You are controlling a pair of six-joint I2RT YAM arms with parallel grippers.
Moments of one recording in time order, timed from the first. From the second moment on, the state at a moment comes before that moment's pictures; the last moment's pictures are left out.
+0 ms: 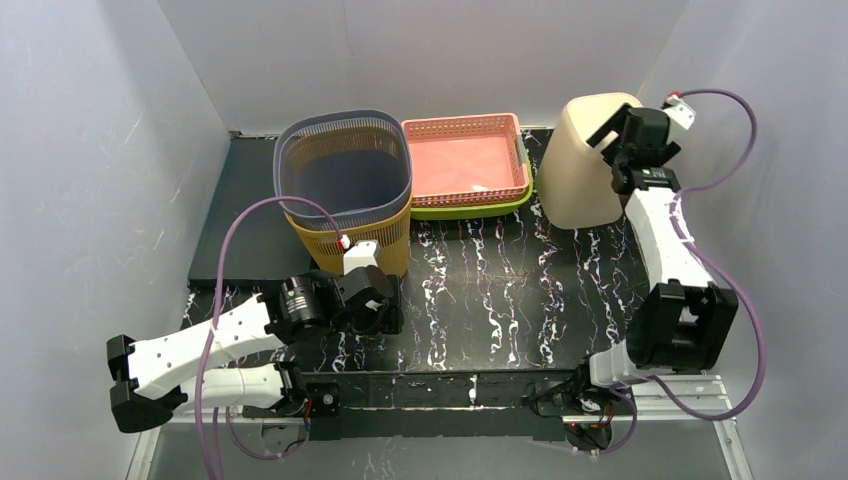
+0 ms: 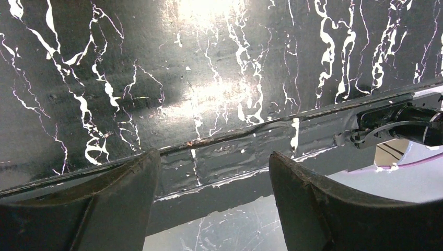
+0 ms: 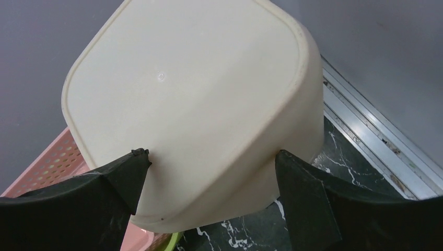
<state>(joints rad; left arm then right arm) -1.17 0.98 1.01 -1.05 -0.35 -1.00 -0.09 1.44 1.31 -0.31 0.25 0.56</state>
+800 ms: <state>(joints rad) -1.17 0.96 1.03 -1.08 -0.34 -1.00 0.04 1.61 1.62 -0.31 0.27 0.16</state>
